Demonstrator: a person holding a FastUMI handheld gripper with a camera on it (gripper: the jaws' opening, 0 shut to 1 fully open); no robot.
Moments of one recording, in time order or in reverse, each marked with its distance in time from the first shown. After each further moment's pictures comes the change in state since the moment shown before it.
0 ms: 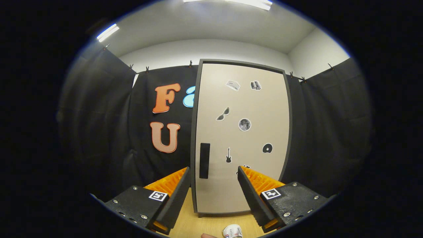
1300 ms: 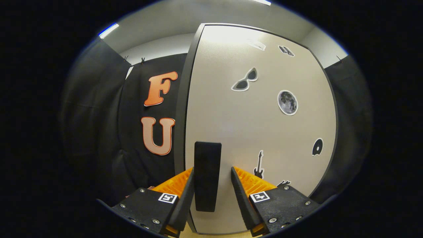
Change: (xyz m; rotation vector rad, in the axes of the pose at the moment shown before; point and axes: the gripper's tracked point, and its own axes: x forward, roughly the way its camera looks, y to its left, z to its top) arm 0.180 0.024 -0.040 -0.022 -0.026 0.011
